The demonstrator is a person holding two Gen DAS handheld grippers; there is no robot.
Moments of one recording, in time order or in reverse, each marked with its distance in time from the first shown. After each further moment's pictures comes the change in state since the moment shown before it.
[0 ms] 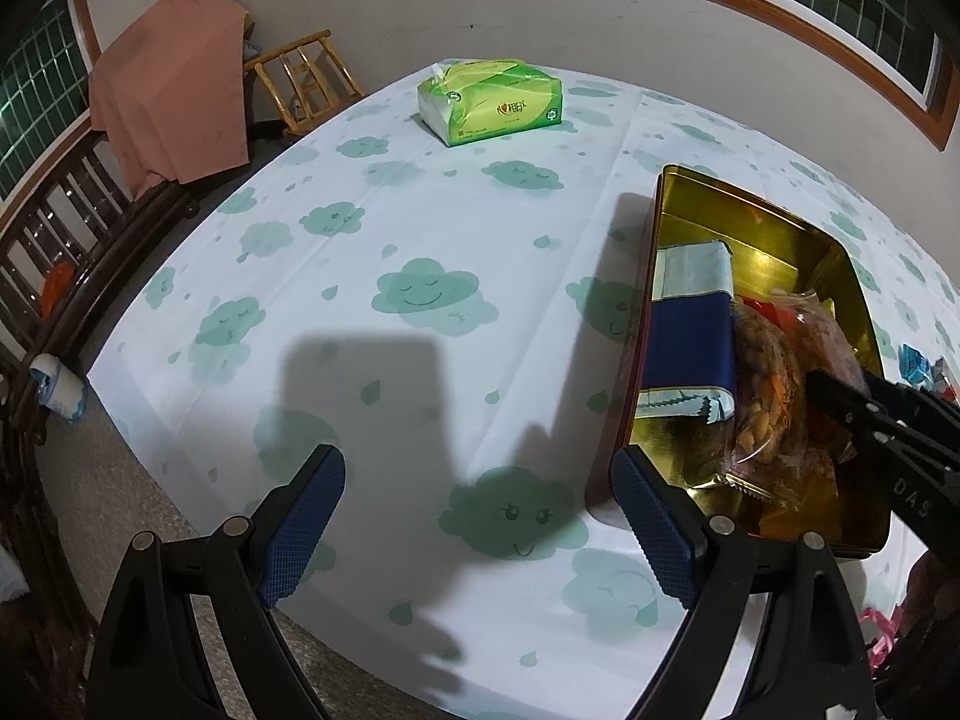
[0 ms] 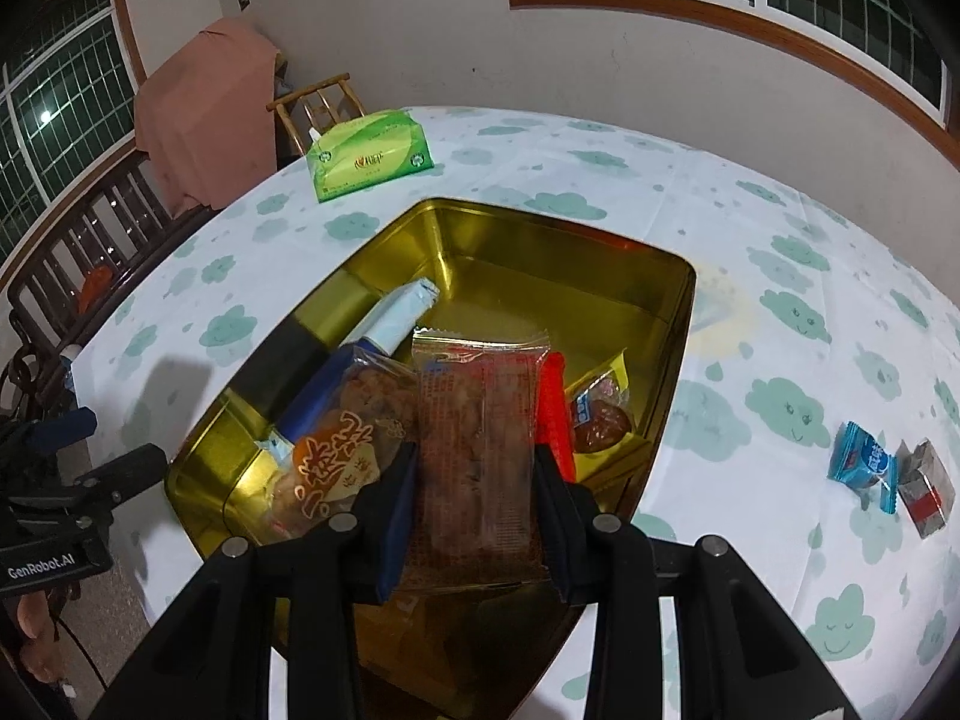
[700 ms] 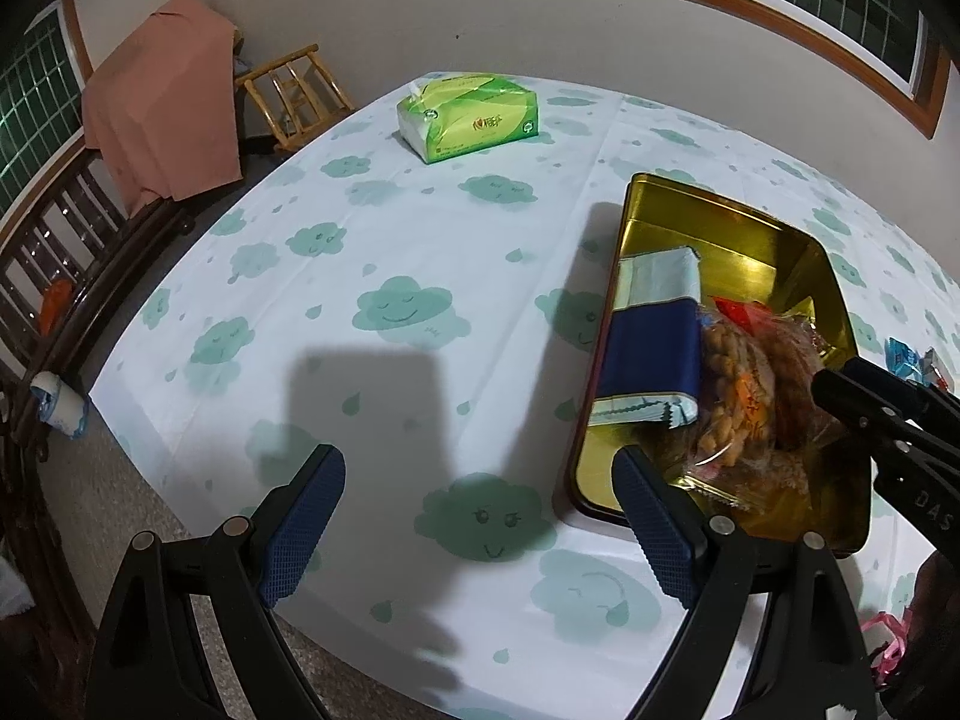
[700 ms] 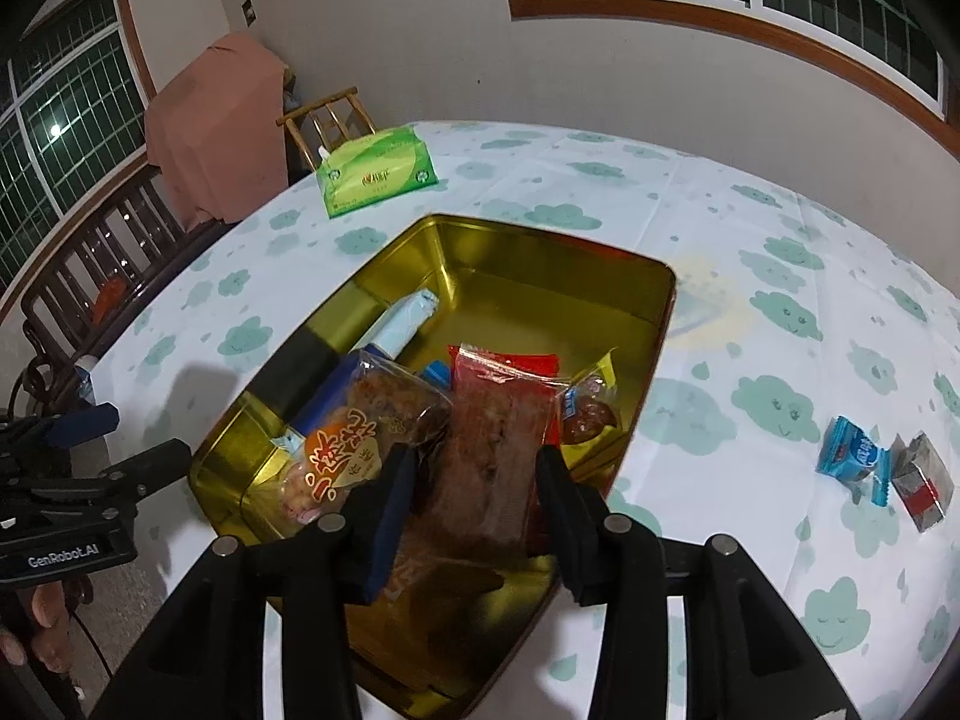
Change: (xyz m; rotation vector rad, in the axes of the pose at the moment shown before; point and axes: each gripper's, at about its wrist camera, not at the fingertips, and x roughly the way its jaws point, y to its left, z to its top) left arm -0.012 -0.017 0.003 0.028 -0.024 -0.001; right arm -0.020 -0.012 -0.004 0.013 -0.041 0.043
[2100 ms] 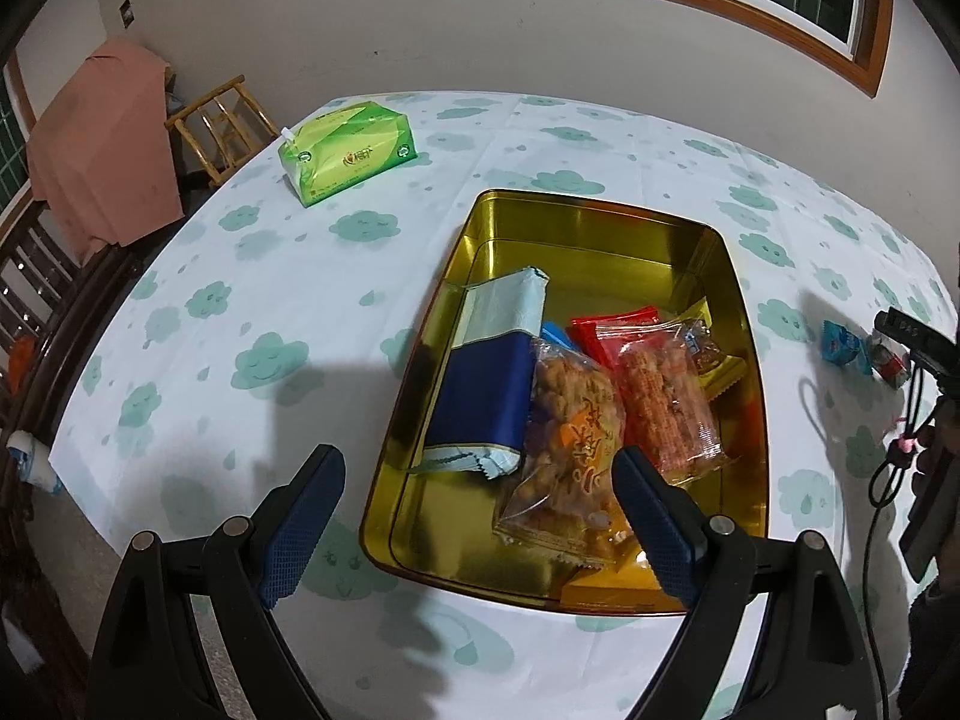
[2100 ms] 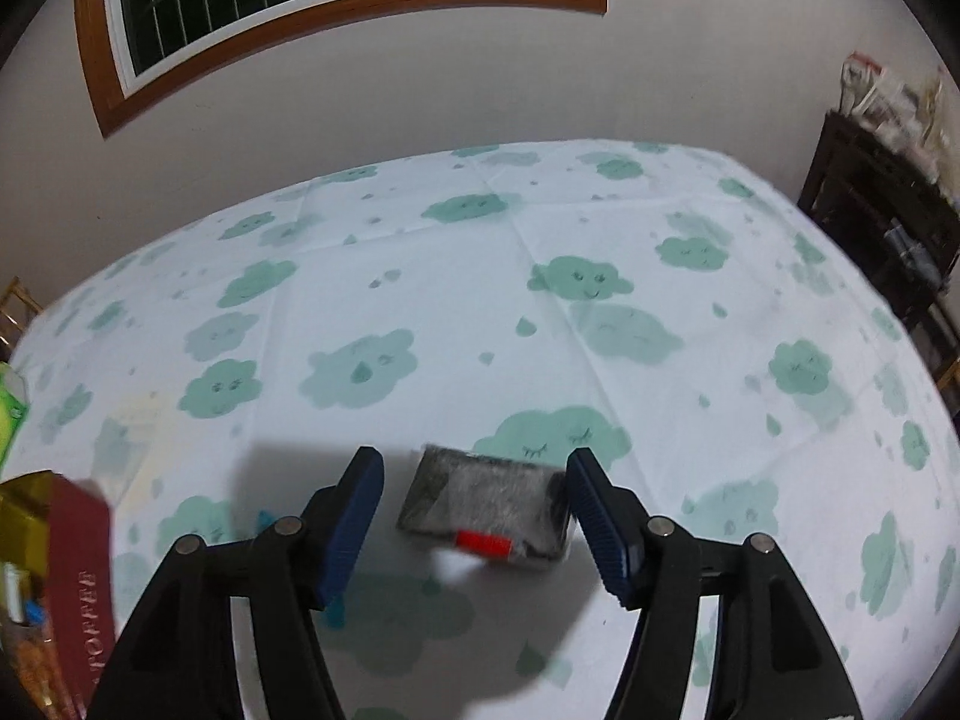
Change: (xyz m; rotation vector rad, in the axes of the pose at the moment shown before) left arm -0.003 -0.077 0.019 0.117 -0.011 -0.095; right arm -0.027 -0.247 -0.016 0.587 -0.054 -0.644
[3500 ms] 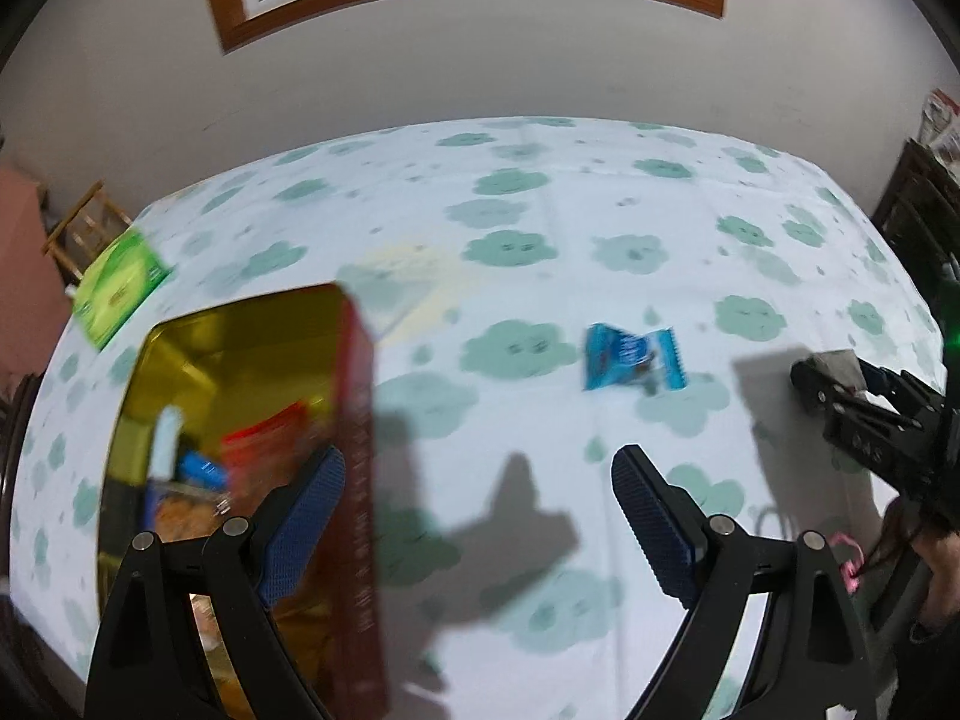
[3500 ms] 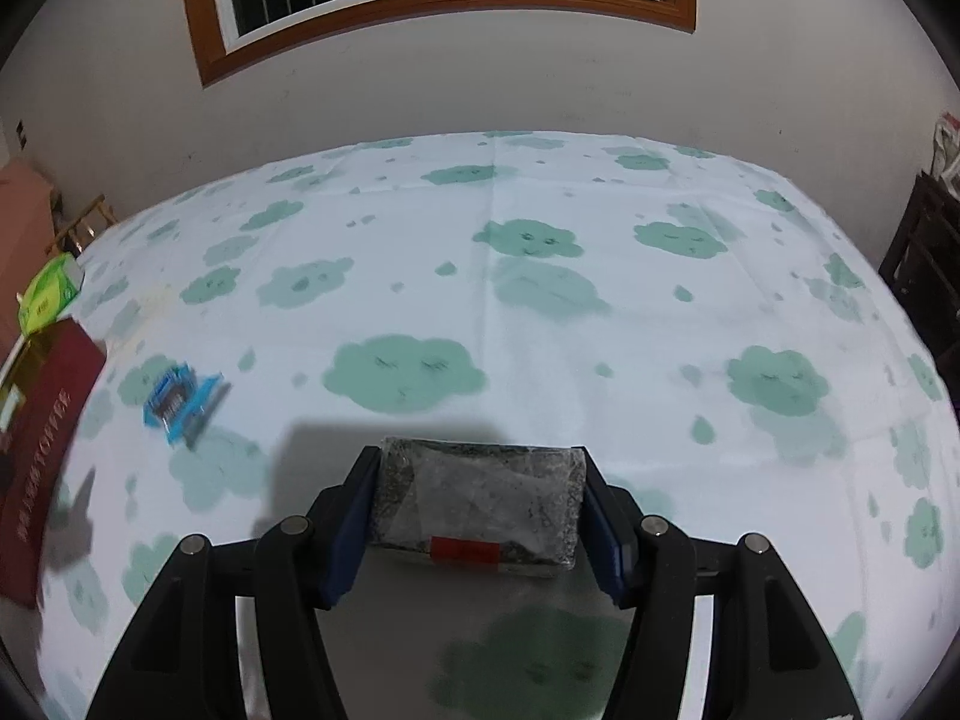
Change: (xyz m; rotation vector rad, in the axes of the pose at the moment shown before) left arm 0.018 -0.199 0.028 0.284 -0.037 -0.180; right arm 0.007 -0.102 -0.029 -0.211 -0.014 0.224
